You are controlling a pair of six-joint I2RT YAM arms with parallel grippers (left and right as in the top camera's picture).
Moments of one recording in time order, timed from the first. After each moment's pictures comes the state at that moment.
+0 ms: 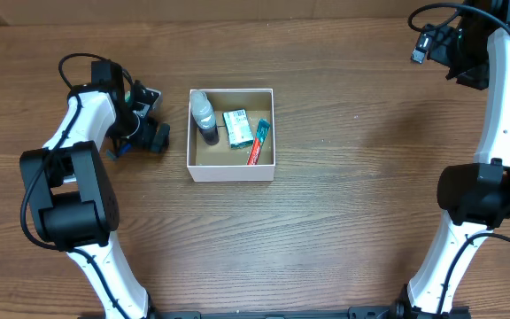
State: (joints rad) left arm 0.15 2.13 1.52 -0.84 0.15 0.46; right arm -0.17 2.24 2.57 -1.64 -0.08 0.25
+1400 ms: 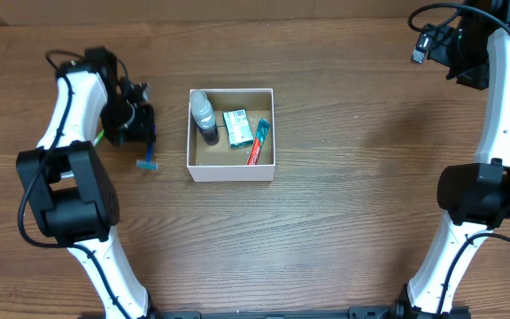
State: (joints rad) left arm 0.15 2.17 1.79 -1.22 0.25 0.16; right arm -0.17 2.24 2.57 -1.64 -0.08 0.25
